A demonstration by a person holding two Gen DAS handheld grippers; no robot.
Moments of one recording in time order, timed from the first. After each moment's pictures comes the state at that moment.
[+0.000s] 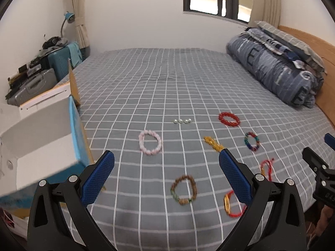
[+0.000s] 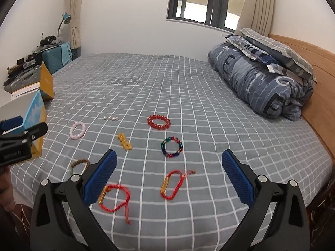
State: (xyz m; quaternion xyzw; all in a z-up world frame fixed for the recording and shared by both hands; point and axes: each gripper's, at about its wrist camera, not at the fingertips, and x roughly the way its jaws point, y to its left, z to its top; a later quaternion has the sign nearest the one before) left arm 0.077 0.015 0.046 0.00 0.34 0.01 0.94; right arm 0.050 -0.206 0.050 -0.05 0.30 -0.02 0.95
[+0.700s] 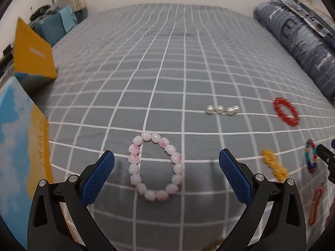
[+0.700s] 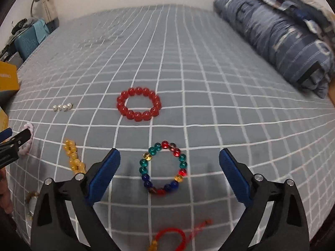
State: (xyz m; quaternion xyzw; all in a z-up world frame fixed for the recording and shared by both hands) left arm 0.248 0.043 -0.077 -0.01 0.47 0.05 0.88; right arm 0.238 -0.240 -0.069 -0.02 0.47 -0.01 0.88
